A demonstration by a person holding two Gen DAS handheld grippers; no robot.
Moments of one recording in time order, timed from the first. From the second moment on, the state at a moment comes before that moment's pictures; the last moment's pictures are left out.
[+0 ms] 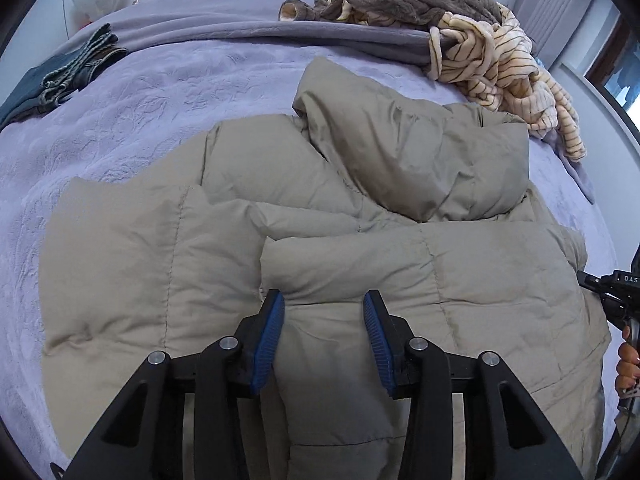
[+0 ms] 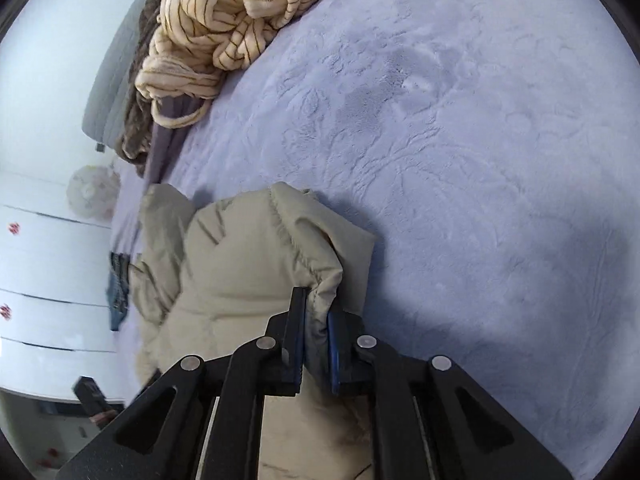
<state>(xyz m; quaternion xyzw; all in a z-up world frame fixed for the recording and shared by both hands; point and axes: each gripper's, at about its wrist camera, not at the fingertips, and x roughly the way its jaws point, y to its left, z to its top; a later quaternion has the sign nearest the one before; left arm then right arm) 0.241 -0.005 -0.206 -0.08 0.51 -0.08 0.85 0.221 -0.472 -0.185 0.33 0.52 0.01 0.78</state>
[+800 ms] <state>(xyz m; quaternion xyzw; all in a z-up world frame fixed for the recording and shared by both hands) 0.164 0.007 -0.208 -0.02 0.52 -0.05 0.85 0.126 -0.423 -0.158 0.09 0.54 -0.06 0.84</state>
